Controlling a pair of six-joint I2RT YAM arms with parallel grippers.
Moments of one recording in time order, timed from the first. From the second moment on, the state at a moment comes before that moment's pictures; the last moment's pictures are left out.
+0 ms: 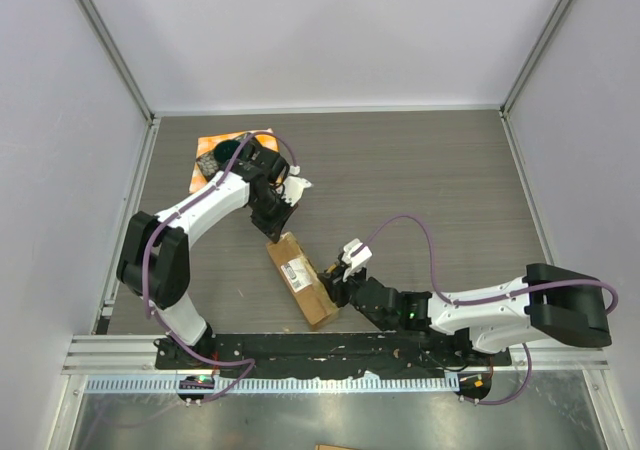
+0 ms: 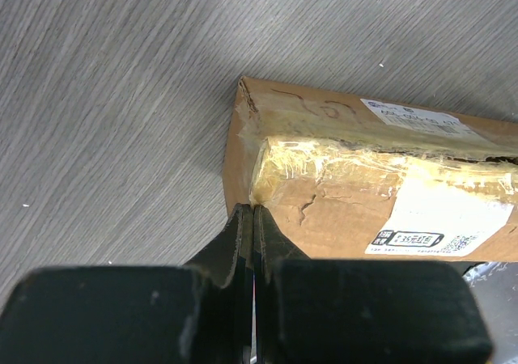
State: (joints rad) left arm -0.49 1.69 1.28 -0.94 0.26 0.27; right arm 1.38 1.25 0.39 0.57 0.63 0.39
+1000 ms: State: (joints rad) left arm -0.51 1.73 1.30 -1.00 0.35 0.27; right arm 1.44 0.90 0.28 0.30 0.60 0.56
